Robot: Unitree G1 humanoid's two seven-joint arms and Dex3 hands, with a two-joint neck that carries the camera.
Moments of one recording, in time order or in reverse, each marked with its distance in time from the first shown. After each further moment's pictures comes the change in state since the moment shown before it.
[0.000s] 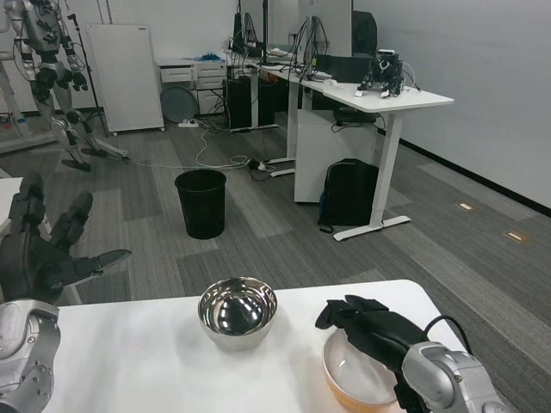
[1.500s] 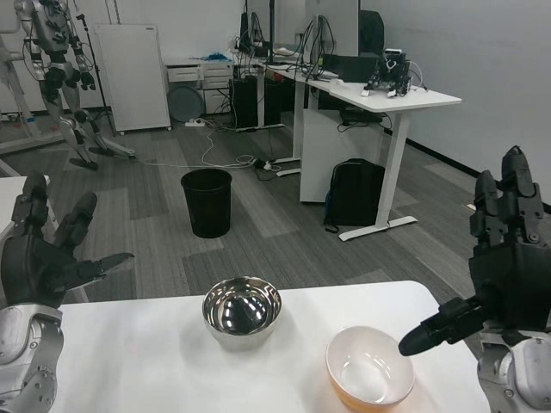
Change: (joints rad) left arm 0.054 0.000 0.013 -0.074 -0.004 -0.004 -0.001; right arm 0.034 0.041 -0.251 -0.006 1.128 -0.495 -0.590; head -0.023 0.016
